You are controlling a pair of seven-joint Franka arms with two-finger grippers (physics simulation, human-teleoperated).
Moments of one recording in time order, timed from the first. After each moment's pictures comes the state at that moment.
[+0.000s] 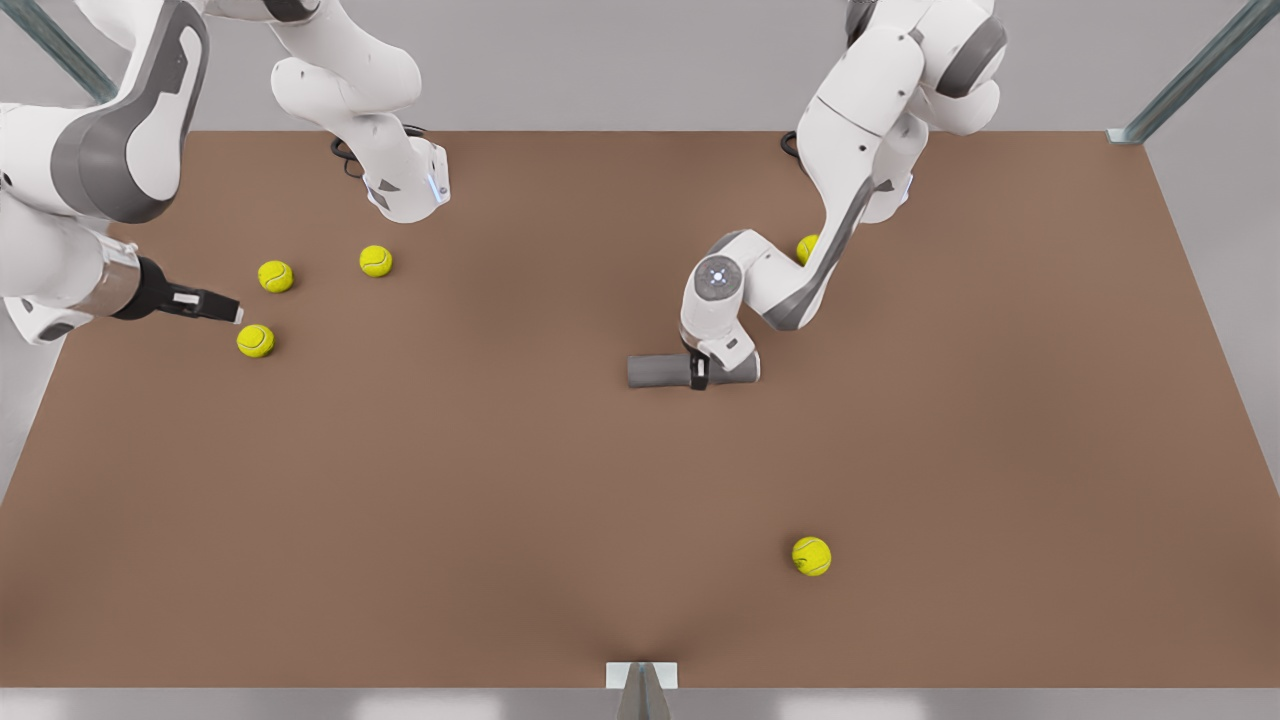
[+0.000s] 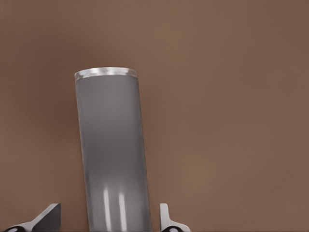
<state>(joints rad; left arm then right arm) -0.67 0.46 -0.08 -2.01 0.03 2.47 -2.30 0.14 0.15 -0.25 -1.41 0.06 1.31 0.06</state>
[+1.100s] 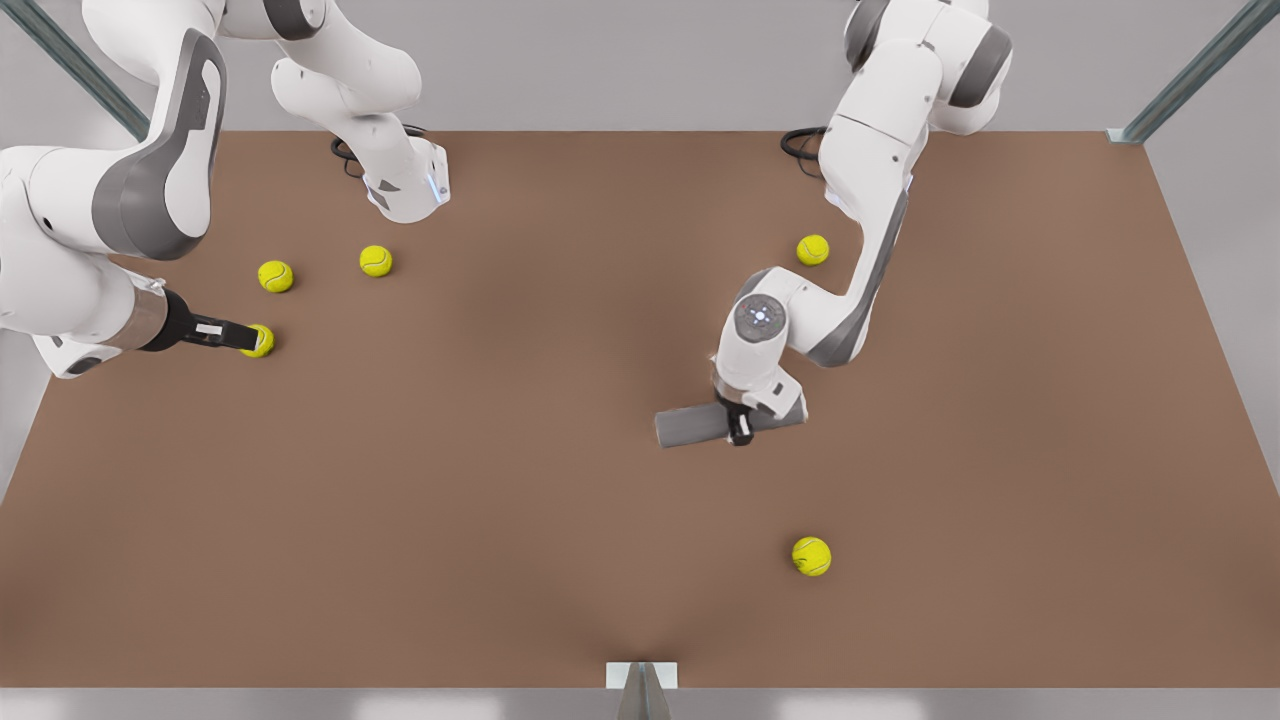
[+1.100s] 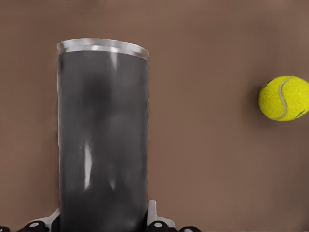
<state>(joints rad) -0.66 0.50 0.15 -1.75 0.05 2.35 -2.34 0.11 0.21 -0.19 -1.37 0.04 1.34 0.08</state>
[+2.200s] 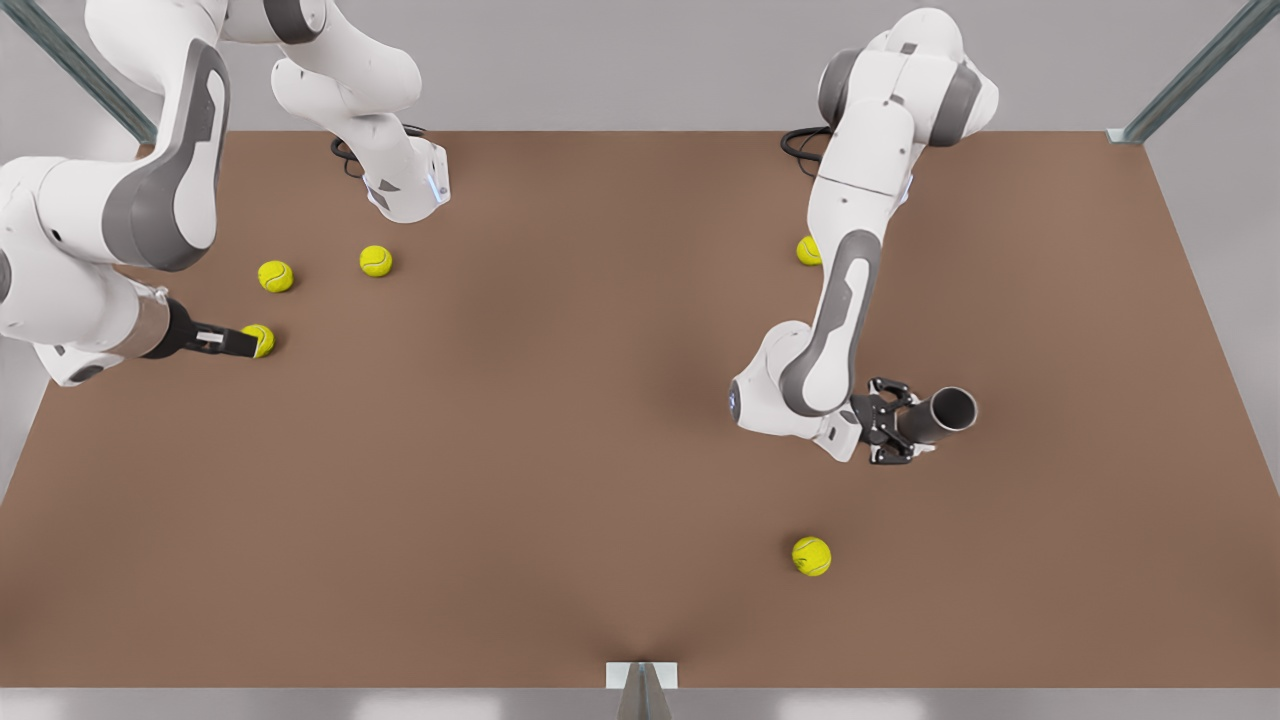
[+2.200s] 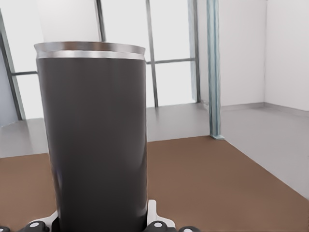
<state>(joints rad) -0.71 0.73 0.28 -1.63 0.99 1.53 -2.28 0.11 0.23 -0.19 -1.38 0.01 1.36 0.08</state>
